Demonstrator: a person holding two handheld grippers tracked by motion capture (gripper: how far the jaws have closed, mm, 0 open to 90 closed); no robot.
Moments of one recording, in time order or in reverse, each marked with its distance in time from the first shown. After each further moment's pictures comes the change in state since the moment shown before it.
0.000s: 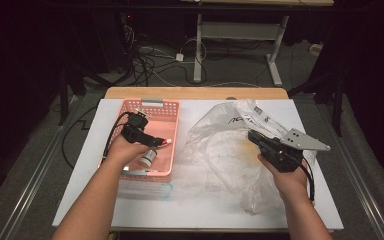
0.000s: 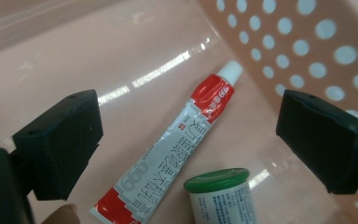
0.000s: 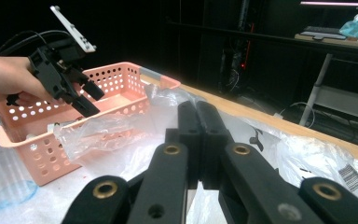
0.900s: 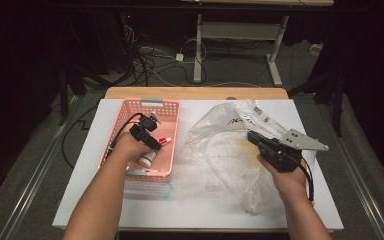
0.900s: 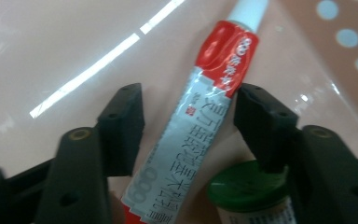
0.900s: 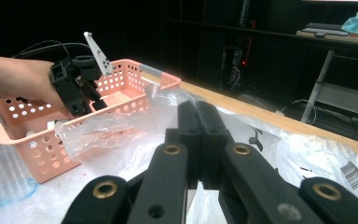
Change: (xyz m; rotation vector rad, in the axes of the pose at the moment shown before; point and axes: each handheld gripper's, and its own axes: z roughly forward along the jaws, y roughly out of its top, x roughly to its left) left arm -0.002 0.016 0.033 0.253 0.038 0.134; right arm 0.000 -0.003 0.002 0.008 0.003 0.001
